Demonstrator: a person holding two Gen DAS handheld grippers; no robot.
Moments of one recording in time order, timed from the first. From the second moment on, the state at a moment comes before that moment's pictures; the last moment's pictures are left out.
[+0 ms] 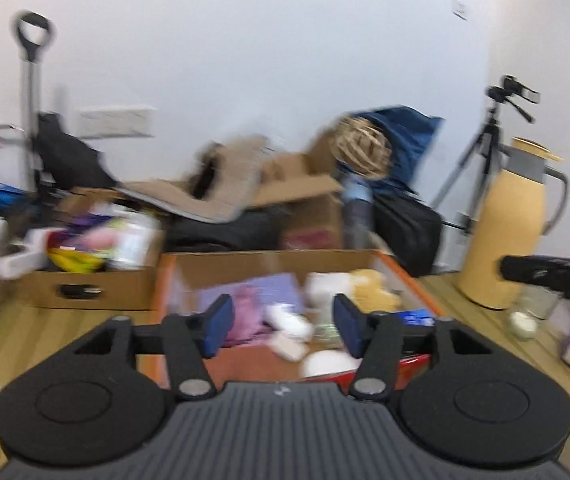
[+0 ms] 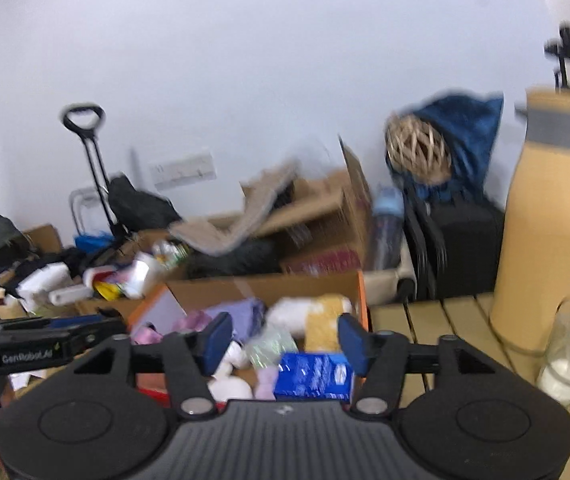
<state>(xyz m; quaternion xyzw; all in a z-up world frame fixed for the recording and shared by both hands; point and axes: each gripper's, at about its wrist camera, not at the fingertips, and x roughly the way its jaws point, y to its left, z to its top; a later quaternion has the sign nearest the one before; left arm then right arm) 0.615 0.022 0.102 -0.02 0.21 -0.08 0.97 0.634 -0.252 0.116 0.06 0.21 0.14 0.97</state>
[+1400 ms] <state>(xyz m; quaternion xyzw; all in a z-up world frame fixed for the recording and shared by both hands) 0.275 0.048 0.020 -0.04 0.18 -0.02 0.98 0.255 -0.214 0.032 0.03 0.19 0.19 0.96</state>
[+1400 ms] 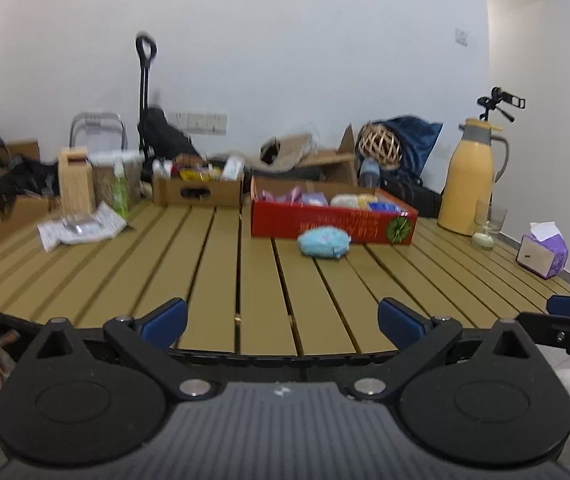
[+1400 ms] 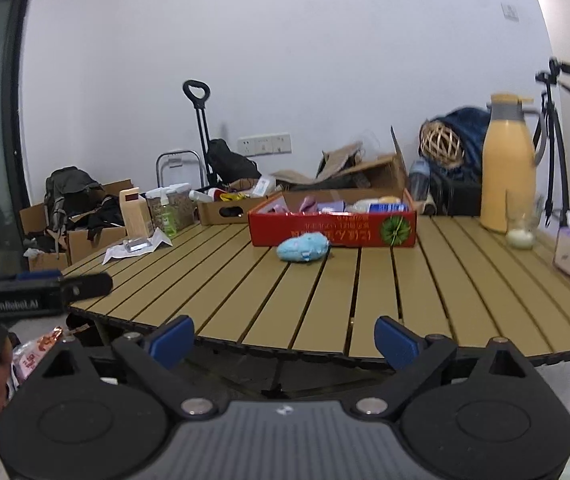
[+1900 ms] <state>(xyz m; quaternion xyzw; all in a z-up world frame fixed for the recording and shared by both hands) 0.521 0.047 -0.012 -0.19 0.28 -0.09 0.94 0.504 -0.194 0.018 0.06 0.25 0.21 0.94</state>
